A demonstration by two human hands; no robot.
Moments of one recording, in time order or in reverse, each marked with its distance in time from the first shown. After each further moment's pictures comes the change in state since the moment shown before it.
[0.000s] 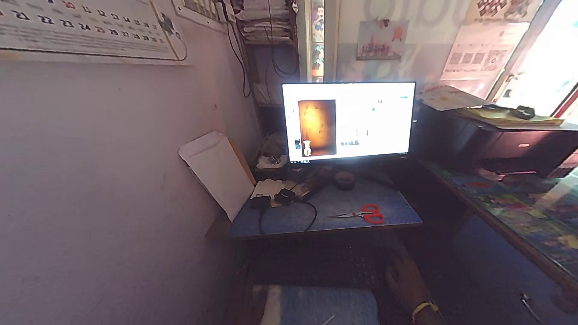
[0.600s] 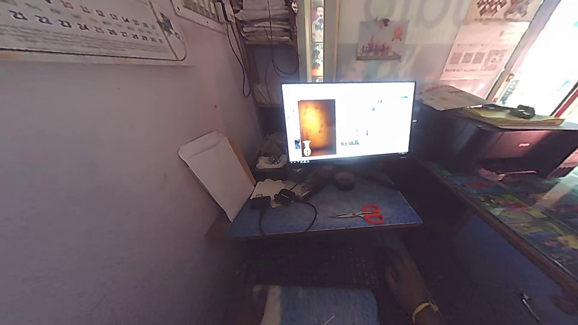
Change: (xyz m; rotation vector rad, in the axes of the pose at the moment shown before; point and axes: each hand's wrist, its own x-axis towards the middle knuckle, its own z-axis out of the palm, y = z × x) left_hand 0.000 -0.001 0.002 -0.009 0.001 0.005; right_hand 0.000 0.003 0.005 0.013 0.015 -0.011
